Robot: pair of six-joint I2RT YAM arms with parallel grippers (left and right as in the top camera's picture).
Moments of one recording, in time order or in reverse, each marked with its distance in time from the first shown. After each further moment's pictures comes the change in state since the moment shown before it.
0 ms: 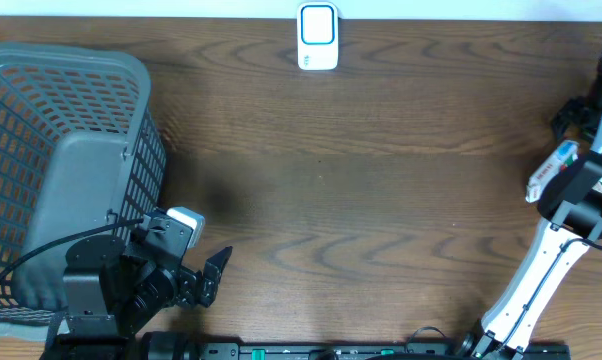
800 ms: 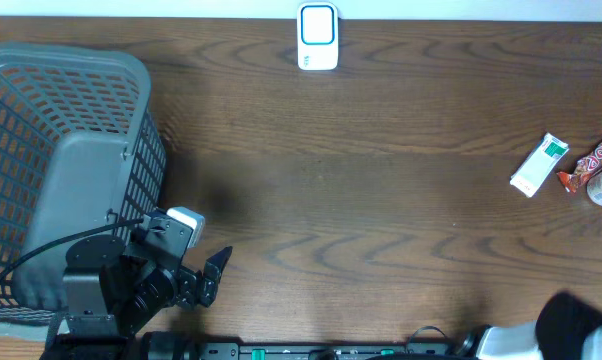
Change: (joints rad) left arm 0.000 0.000 0.000 0.000 0.000 0.000; right arm -0.026 -0.966 0.152 0.757 -0.826 0.188
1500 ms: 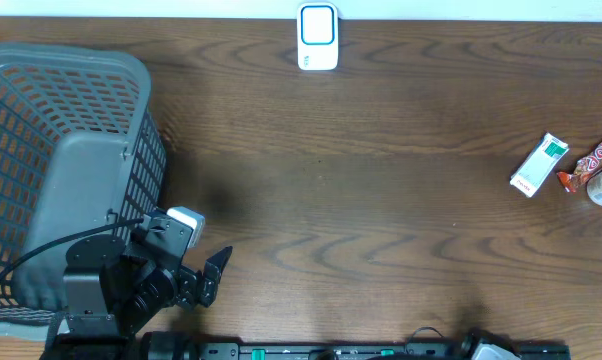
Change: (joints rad) left arm 0.000 0.000 0.000 0.000 0.000 0.000; right arm 0.126 -0.507 0.002 -0.042 -0.037 -0.122
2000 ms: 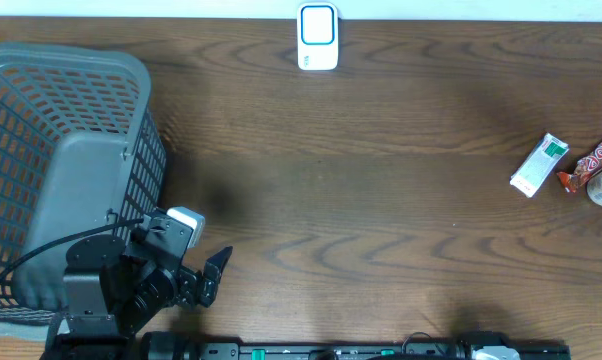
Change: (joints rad) left arm 0.000 0.000 0.000 -0.001 0.000 0.000; right arm 0.437 -0.005 -0.195 0.046 0.263 -0.191
